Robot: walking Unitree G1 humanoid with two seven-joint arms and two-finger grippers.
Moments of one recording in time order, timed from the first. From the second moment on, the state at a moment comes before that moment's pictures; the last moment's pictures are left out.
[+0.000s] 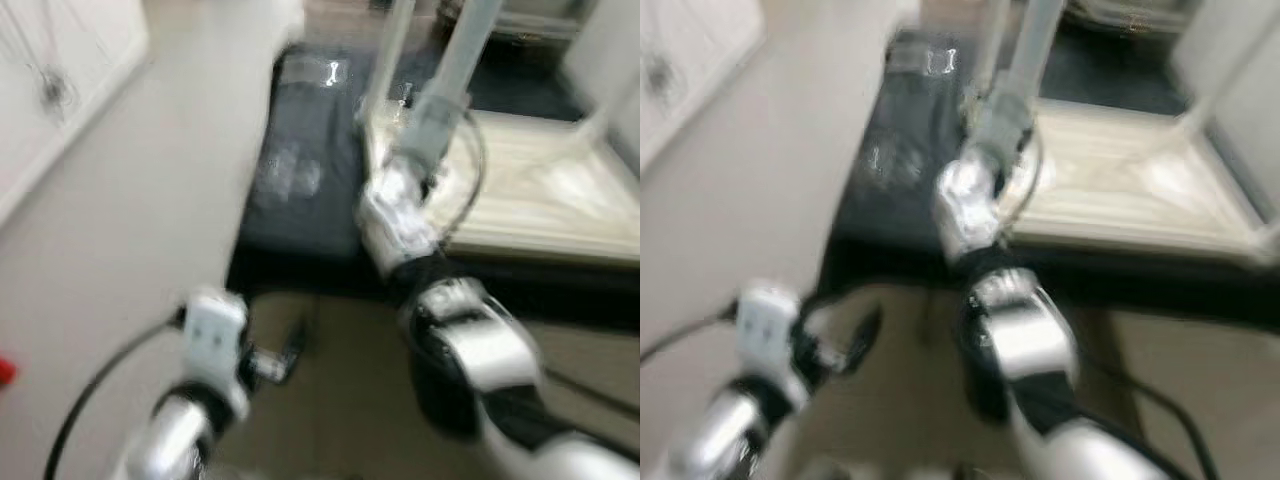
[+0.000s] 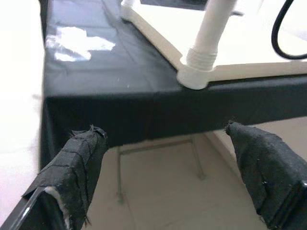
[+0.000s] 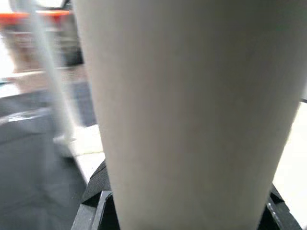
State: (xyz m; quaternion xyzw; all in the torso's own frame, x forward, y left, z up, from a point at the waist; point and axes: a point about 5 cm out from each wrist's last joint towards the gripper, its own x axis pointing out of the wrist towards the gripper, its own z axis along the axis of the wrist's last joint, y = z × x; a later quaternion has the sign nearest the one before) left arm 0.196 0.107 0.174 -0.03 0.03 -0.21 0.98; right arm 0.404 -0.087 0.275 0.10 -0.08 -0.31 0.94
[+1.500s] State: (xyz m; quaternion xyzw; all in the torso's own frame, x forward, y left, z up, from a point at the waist) left arm 0.183 0.085 0.165 -0.04 0.03 -0.28 0.96; right arm 0.399 -0.068 0.249 0.14 0.01 -0.33 0.93
